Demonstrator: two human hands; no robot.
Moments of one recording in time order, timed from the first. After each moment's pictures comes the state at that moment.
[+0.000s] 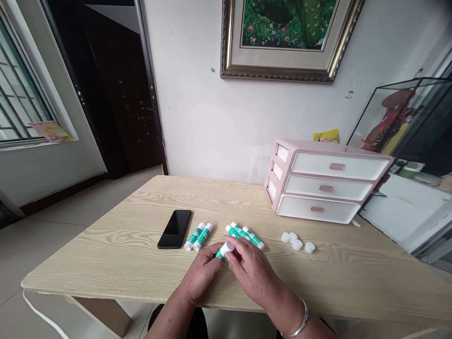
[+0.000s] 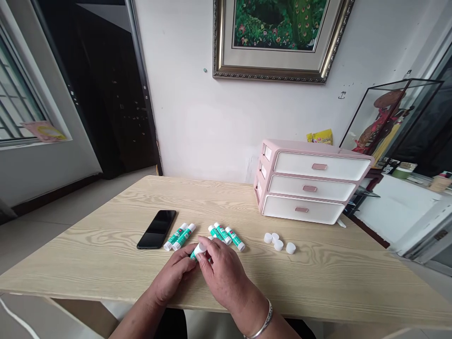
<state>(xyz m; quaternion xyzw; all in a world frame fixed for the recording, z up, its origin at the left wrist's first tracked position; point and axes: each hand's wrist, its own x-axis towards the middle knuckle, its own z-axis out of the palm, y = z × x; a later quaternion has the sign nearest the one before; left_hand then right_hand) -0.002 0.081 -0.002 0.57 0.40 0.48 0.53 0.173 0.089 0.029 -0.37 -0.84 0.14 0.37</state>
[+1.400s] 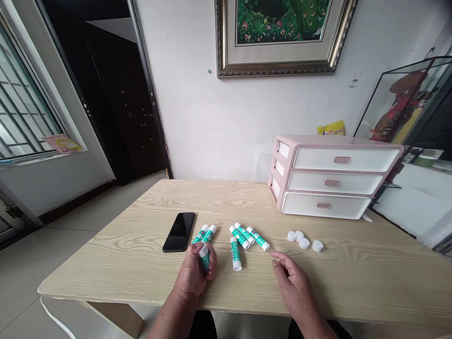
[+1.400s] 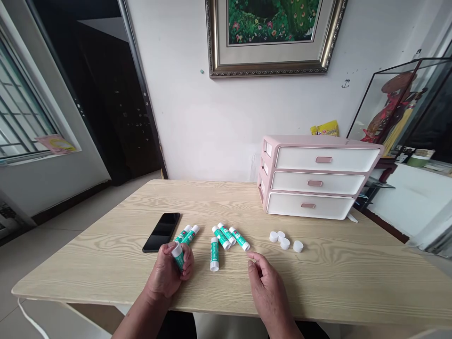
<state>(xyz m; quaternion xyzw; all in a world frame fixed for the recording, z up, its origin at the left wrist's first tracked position) -0.013 0.089 -0.008 0.34 0.31 0.59 0.67 0.255 0.087 -0.053 -0.58 -0.62 0.27 0.46</state>
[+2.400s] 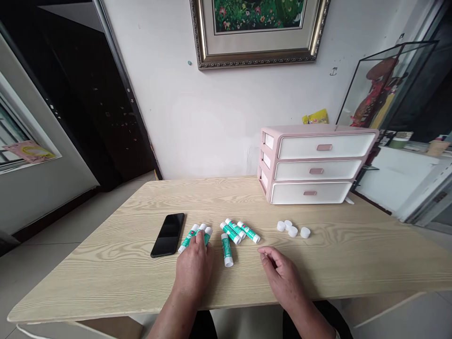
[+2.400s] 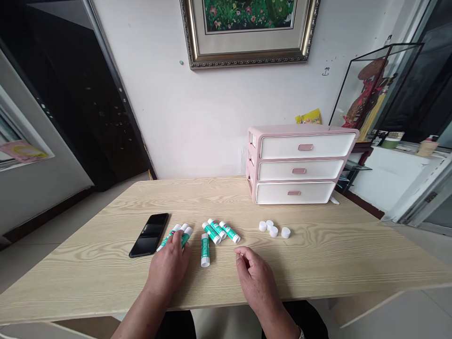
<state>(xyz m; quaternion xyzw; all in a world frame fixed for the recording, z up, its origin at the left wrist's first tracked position) 0.005 0.098 -0.001 0.65 0.74 0.17 -0.05 0.247 0.080 -0.040 -0.57 -0.65 0.21 0.44</state>
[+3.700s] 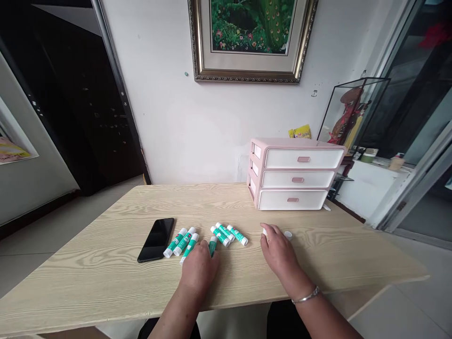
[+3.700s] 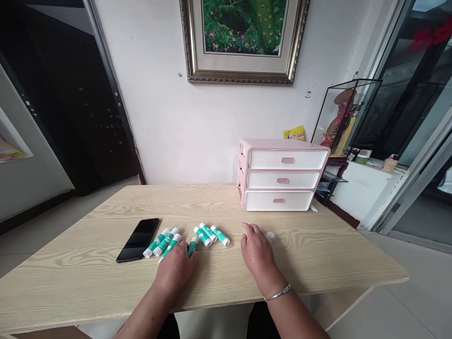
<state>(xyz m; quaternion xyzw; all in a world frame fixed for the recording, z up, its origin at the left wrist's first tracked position) 0.042 0.106 0.000 0.64 0.74 0.19 0.13 0.295 0.138 -0.019 -0.63 -0.71 -0.08 0.31</state>
